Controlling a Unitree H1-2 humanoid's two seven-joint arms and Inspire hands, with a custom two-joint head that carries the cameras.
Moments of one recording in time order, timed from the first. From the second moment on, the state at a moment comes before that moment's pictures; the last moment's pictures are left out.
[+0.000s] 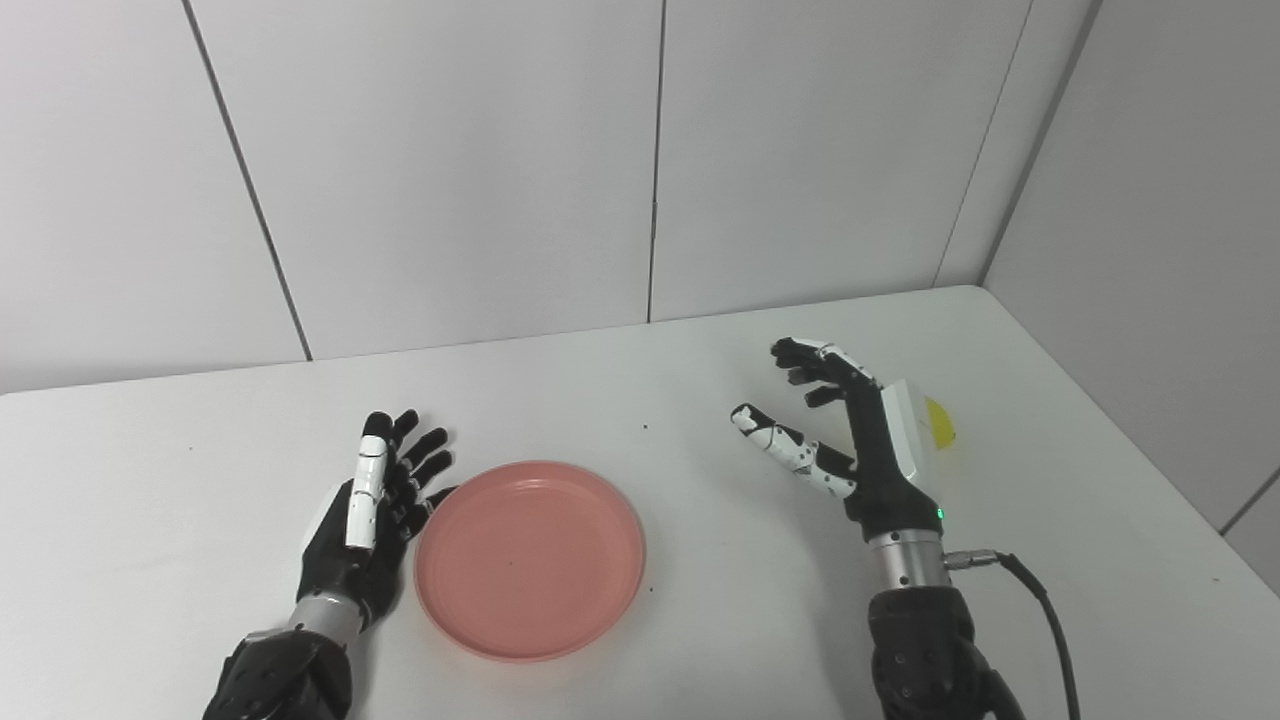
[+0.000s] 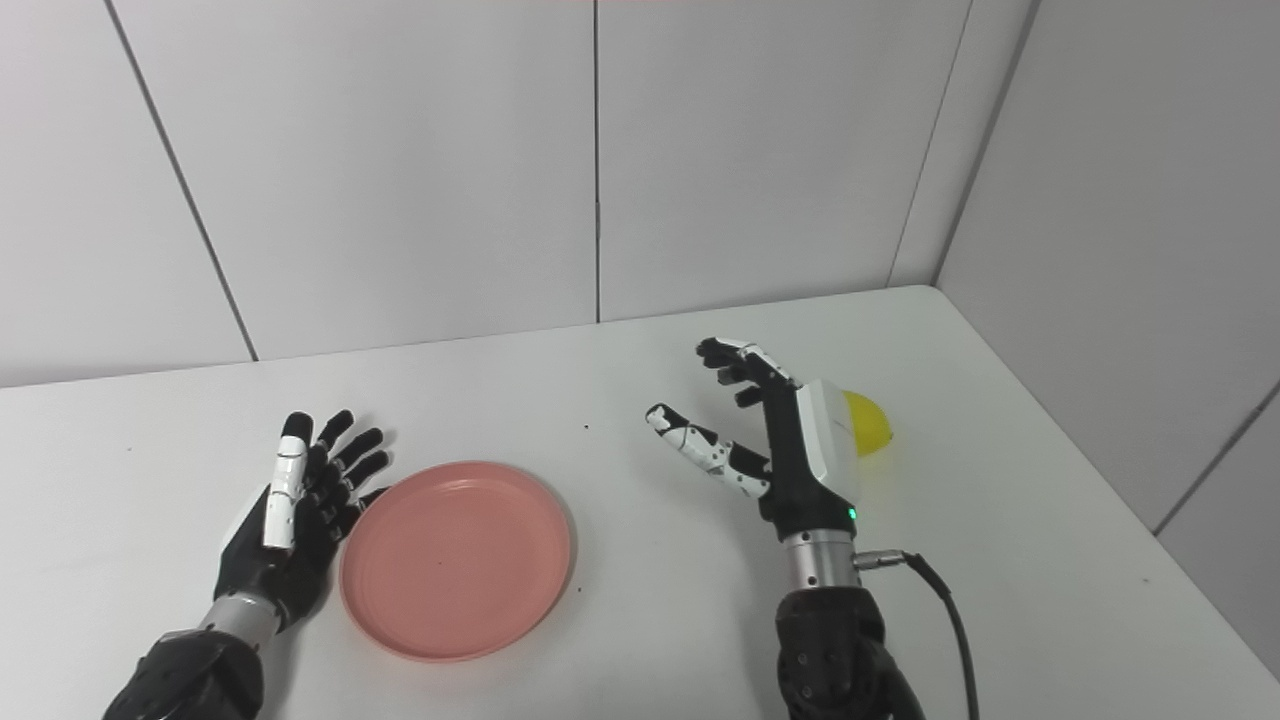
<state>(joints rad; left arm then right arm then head) -0.33 0.06 -0.09 0.10 -0.25 0.39 -0.07 -0.13 -0.14 -0.03 -0.20 -0.60 0.03 -0.22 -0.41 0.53</state>
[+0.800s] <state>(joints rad) -0.34 0.06 -0.09 0.11 -0.25 0.39 -0.07 -0.26 -0.51 0.01 -0.04 -1.04 0.02 -0.21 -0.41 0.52</state>
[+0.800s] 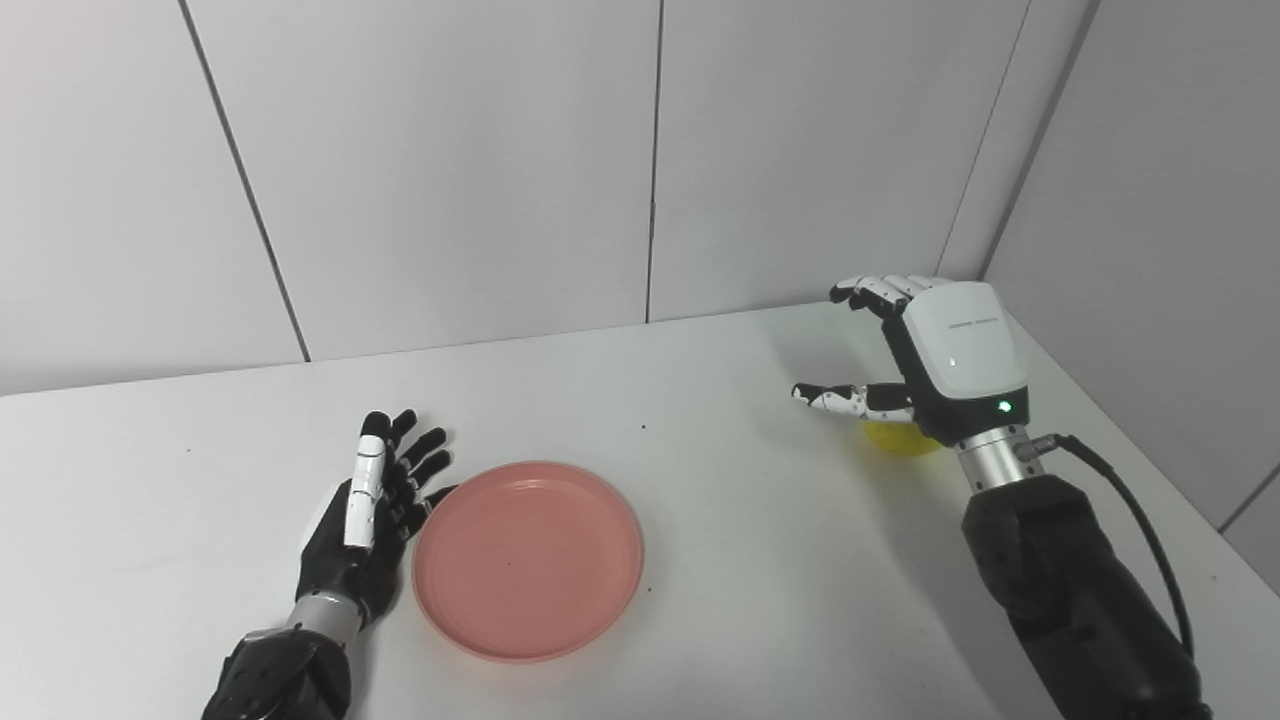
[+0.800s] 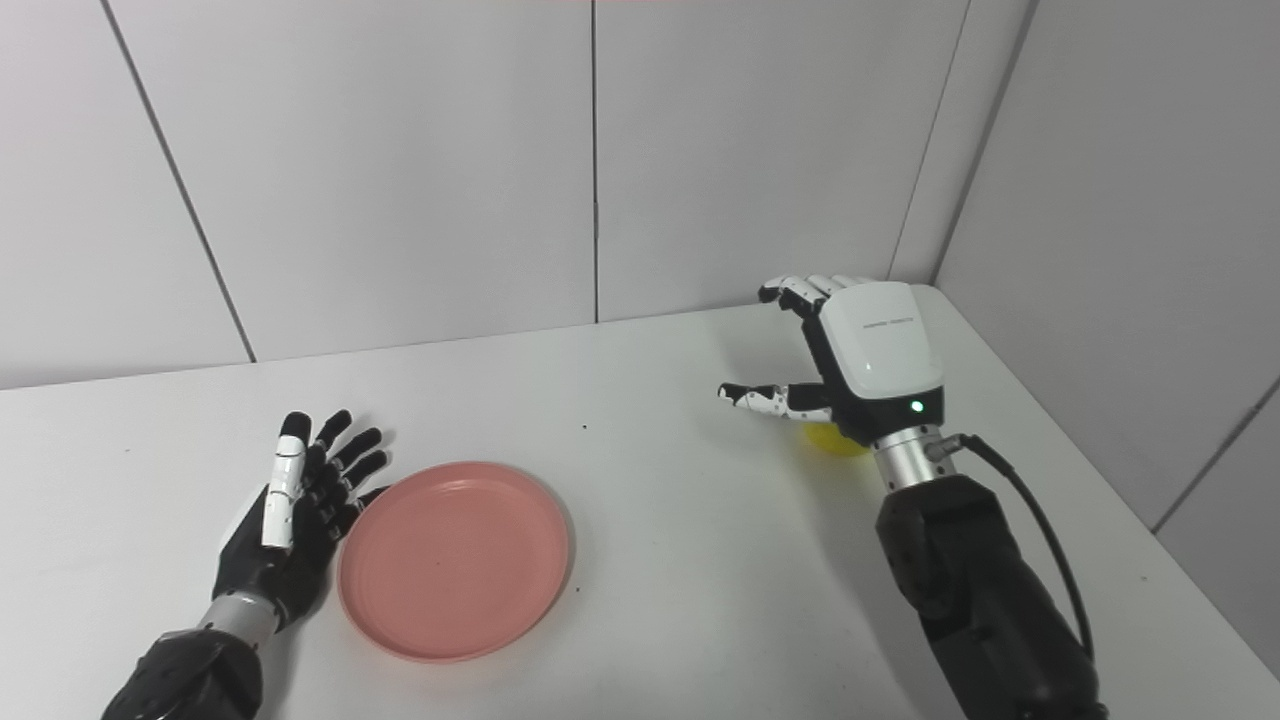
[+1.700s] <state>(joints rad) -0.33 0.05 -0.09 0.10 -0.25 0.39 -0.07 -0.30 -0.53 0.02 0.27 -0.99 0.08 -0.26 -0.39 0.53</state>
